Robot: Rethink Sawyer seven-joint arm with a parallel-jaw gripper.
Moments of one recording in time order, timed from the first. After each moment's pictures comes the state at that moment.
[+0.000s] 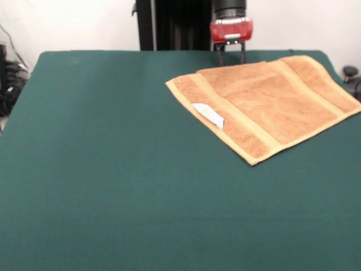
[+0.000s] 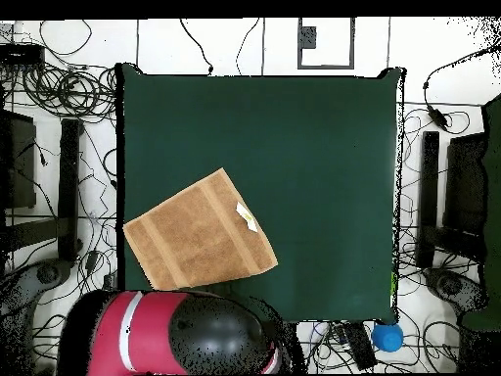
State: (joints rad) arm 0.11 -0.05 -0.26 2.24 -0.27 -1.24 2.16
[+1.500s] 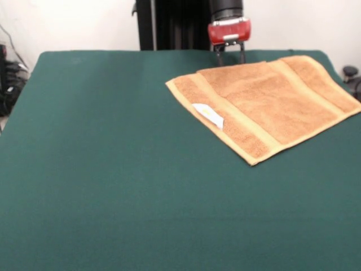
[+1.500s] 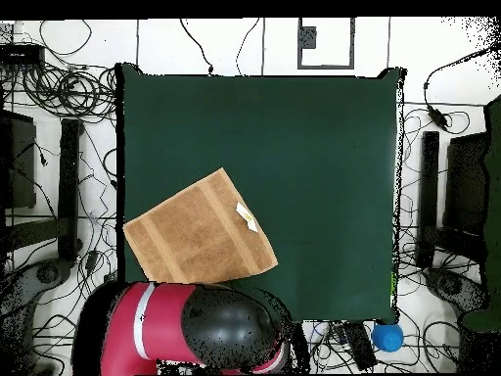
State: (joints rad) arm 0.08 0.00 -0.28 2.21 -0.32 -1.35 2.16
